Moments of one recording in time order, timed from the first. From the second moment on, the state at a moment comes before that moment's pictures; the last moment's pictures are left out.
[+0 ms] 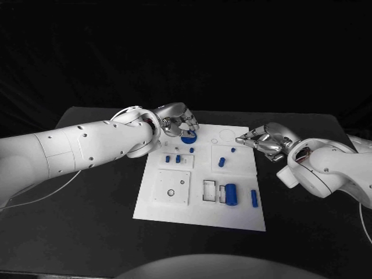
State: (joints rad) left arm 1.32 -0.54 -0.22 1.20 -1.13 -0.28 0.13; left_hand 1.66 -0.09 0.16 0.29 0.09 1.01 0.11 0.08 0.26 1.07 0.09 0.12 0.09 1.47 0.03 1.57 1.31 0.01 1.47 0.14 1.57 1.31; right arm 1.26 -0.99 -0.20 1.69 -0.76 -0.47 -0.15; right_hand 1.19 0.07 0.03 0.20 0.17 0.80 0.20 0.08 0.08 1.47 0.14 1.57 1.31 1.47 0.08 1.57 1.31 0.01 1.47 0.19 1.57 1.31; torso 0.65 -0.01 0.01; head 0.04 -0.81
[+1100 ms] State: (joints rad) left arm 1.31 -0.48 -0.22 1.15 -1.47 -0.09 0.10; left_hand 1.68 -0.10 0.19 0.29 0.06 1.03 0.10 0.07 0.21 1.06 0.07 0.08 0.06 1.46 -0.01 1.57 1.31 0.01 1.47 0.12 1.57 1.31; right arm 1.26 -0.99 -0.20 1.69 -0.76 -0.47 -0.15; right_hand 1.19 0.07 0.03 0.20 0.17 0.80 0.21 0.08 0.08 1.47 0.14 1.57 1.31 1.47 0.08 1.57 1.31 0.01 1.47 0.19 1.57 1.31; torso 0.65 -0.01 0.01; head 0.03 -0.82
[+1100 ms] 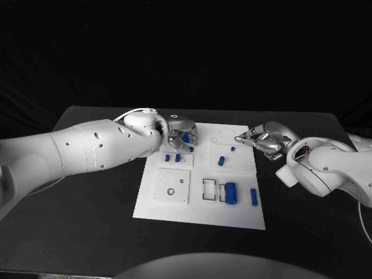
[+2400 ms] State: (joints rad) left arm 1.29 -0.43 -0.22 1.10 -1.58 -0.03 0.04; left_hand 1.72 -0.09 0.25 0.29 0.06 1.01 0.10 0.07 0.18 1.04 0.06 0.07 0.06 1.46 -0.01 1.57 1.31 0.01 1.47 0.12 1.57 1.31; right arm 1.26 -0.98 -0.20 1.70 -0.74 -0.46 -0.15; right_hand 1.19 0.07 0.03 0.20 0.17 0.81 0.21 0.08 0.08 1.47 0.14 1.57 1.31 1.47 0.08 1.57 1.31 0.01 1.47 0.19 1.57 1.31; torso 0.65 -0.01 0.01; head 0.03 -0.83
